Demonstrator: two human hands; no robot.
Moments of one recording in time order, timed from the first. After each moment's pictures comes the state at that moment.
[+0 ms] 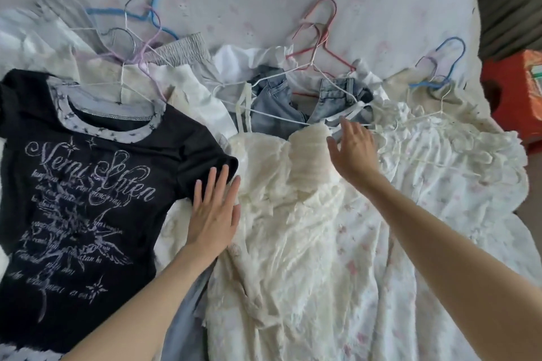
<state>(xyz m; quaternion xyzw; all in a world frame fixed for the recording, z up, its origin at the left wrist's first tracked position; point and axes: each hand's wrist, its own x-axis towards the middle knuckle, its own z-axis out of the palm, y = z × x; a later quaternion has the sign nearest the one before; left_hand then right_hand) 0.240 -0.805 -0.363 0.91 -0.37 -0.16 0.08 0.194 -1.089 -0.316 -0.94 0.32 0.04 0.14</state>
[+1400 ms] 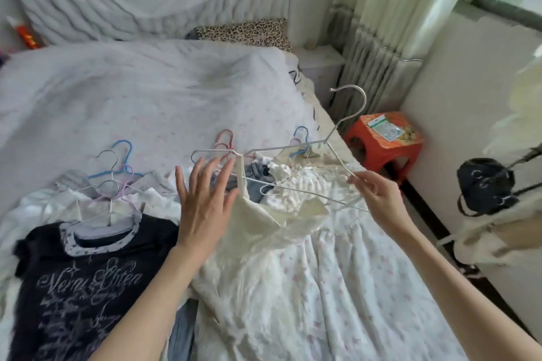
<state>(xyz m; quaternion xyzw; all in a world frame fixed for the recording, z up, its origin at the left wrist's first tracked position) 0.193 -0.874 -0.091 0.79 -0.52 0.21 0.24 -0.048 -1.061 -0.056 -0.78 0.39 -0.31 0.39</state>
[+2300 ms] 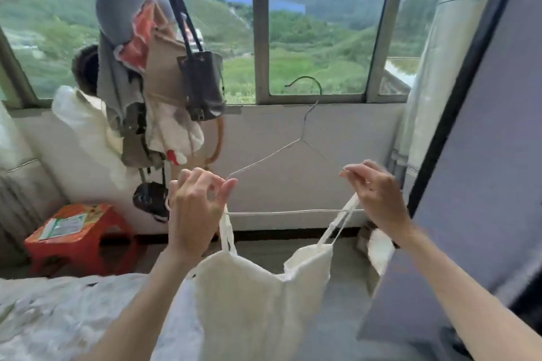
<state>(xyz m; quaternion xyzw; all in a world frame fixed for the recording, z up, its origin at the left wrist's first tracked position) -0.290 -0.885 0.088 0.29 -0.81 -0.05 0.51 -0.529 -0.717 0.091 -0.48 0.71 -0.49 -0.17</state>
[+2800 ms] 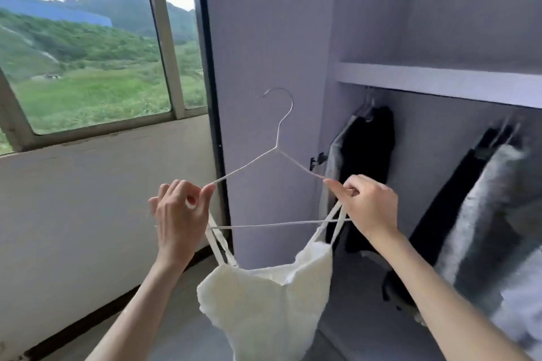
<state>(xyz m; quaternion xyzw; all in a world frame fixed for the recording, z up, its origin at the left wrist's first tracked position) -0.573 -0.697 0.093 0.10 -0.83 -0.31 0.45 -0.656 -0.423 0.094 -0.14 0.85 -0.31 -0.41</state>
